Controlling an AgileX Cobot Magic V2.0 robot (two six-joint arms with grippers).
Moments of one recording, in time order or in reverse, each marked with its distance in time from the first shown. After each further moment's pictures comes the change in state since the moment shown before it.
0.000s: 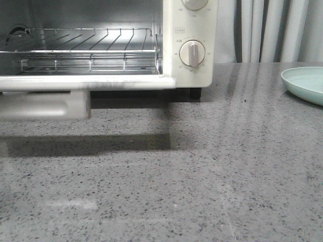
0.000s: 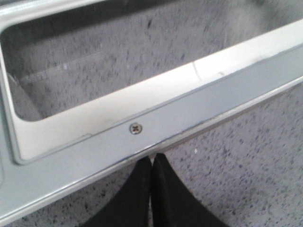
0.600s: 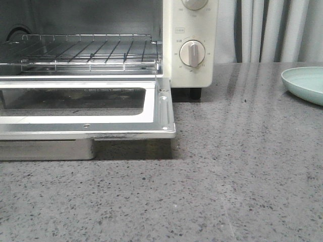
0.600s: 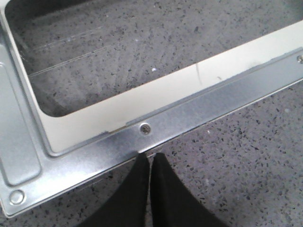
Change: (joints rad) left arm 0.005 -0.016 0.030 0.010 0.013 0.000; right arm 0.000 0.298 -0.430 0.005 0.342 0.000
